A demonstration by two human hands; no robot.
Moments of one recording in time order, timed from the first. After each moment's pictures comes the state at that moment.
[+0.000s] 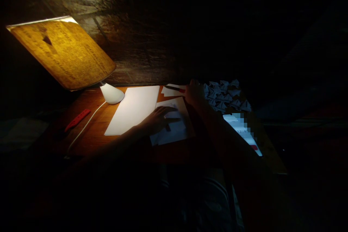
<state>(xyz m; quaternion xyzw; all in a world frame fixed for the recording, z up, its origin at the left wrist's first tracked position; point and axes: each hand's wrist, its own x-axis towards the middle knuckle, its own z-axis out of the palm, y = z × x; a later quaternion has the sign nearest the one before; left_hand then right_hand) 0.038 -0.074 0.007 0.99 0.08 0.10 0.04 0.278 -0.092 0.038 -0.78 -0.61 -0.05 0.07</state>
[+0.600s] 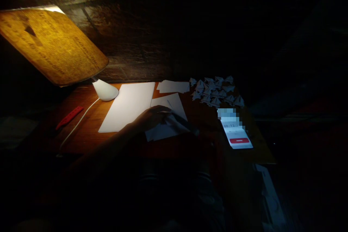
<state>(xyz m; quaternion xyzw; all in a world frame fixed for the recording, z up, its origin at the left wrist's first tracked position) 0.033 -0.069 -0.004 0.98 0.09 0.14 0.14 0.222 -0.361 0.028 -0.85 -0.48 0.01 0.23</state>
